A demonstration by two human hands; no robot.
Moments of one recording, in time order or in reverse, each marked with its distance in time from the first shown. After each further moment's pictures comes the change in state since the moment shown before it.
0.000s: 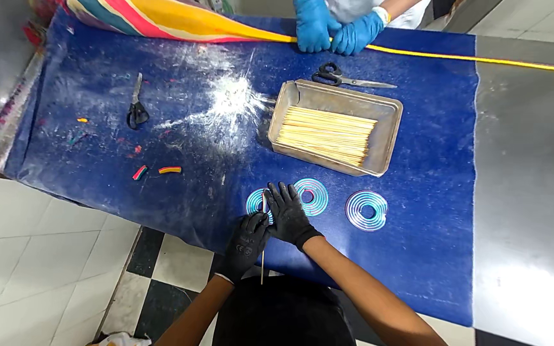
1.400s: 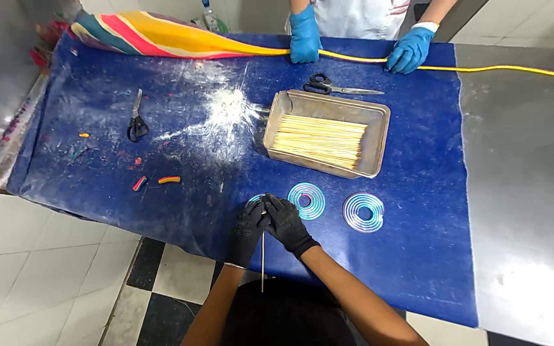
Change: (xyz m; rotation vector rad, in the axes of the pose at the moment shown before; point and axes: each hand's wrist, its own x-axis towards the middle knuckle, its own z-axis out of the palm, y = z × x) left_hand 0.051 0.009 -0.023 -0.240 0.087 -0.321; right_hand -0.004 -0.005 0.010 0.216 0.287 -0.004
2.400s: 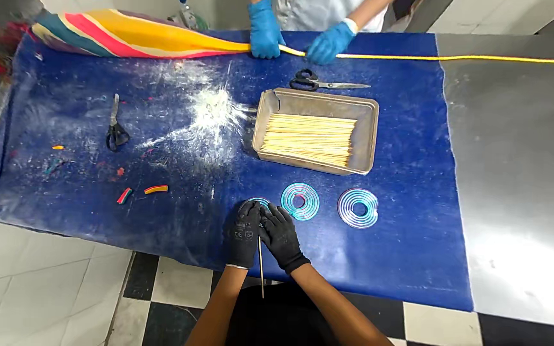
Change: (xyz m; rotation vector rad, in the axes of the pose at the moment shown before) left_hand 0.008 0.006 0.009 0.054 -0.044 -0.024; right_hand -0.028 -0.011 0.042 -0.023 0.275 0.077
